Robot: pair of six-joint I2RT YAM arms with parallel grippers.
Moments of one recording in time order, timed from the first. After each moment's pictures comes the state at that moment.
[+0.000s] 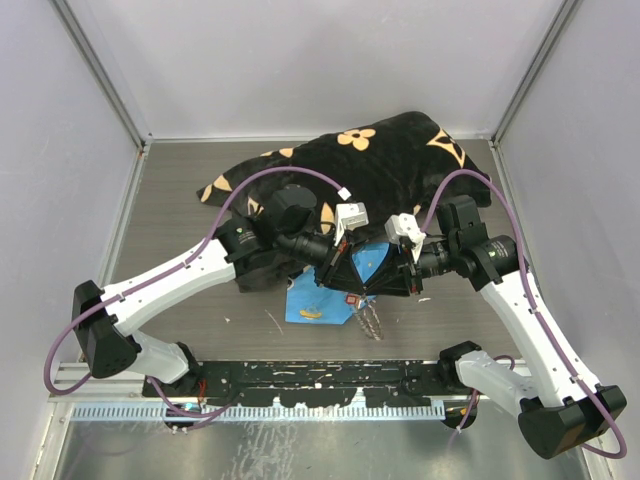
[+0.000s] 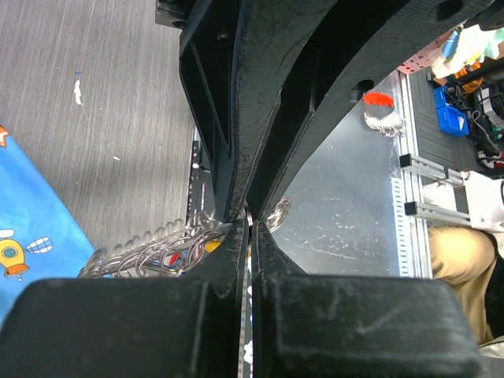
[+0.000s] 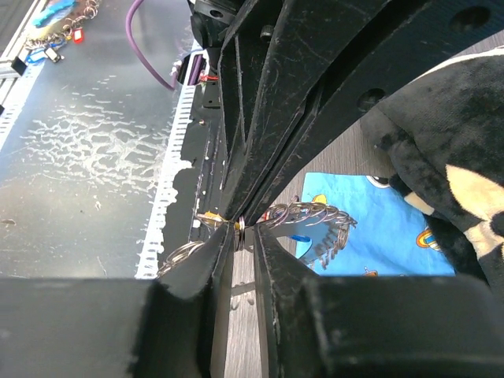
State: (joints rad) left arm -0.96 1.42 1.34 -0.40 0.77 -0.24; right arm 0.34 0.96 1.06 -0.96 -1.26 -0.71
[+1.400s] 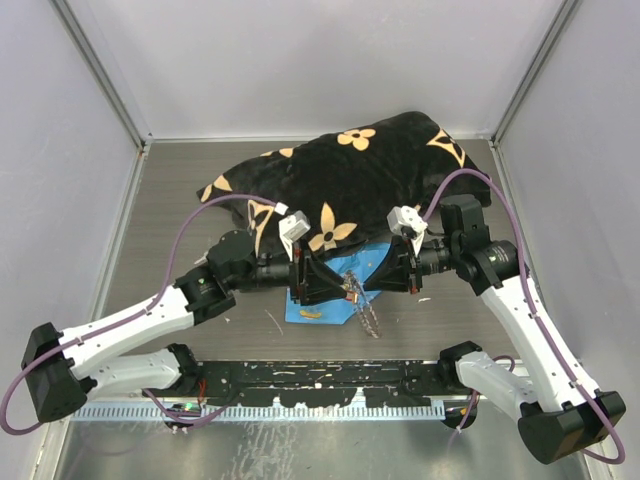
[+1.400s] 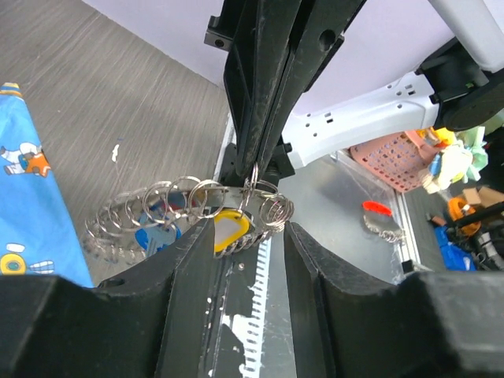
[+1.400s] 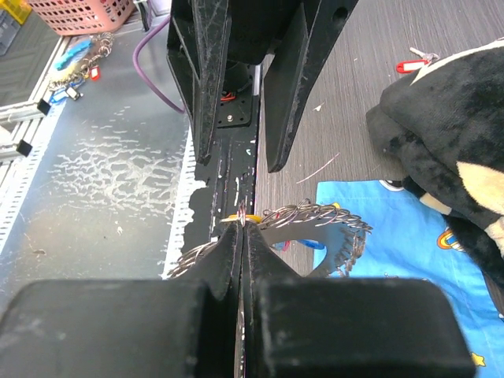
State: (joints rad) left arm -0.95 1.05 0.83 0.17 0.54 -0.53; right arm 0.32 0.93 1.02 -0.82 -1.29 -0.48
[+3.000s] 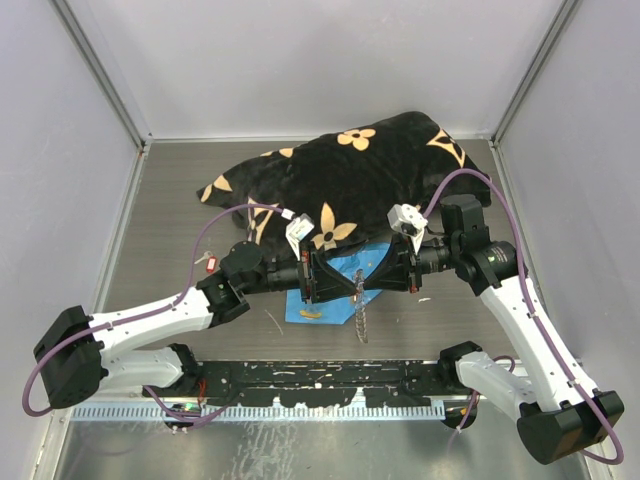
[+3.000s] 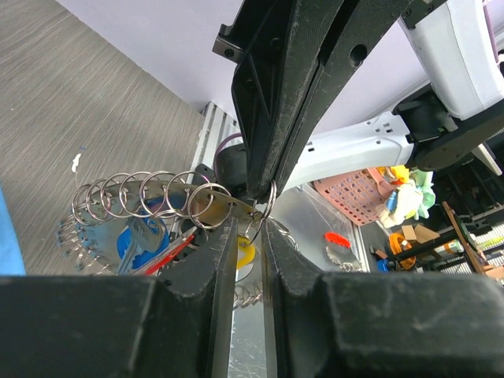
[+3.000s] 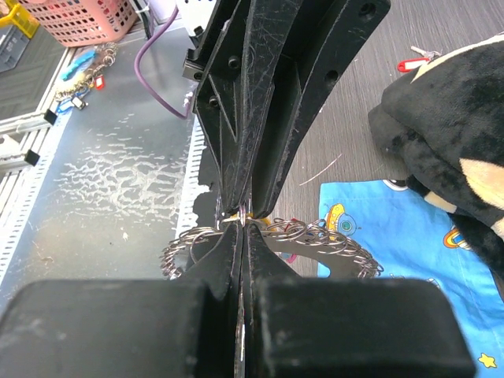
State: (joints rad) left arm -0.97 1.15 0.66 0.56 0.49 -0.77; right arm 0.31 0.93 1.00 -0.77 -1.30 -0.42
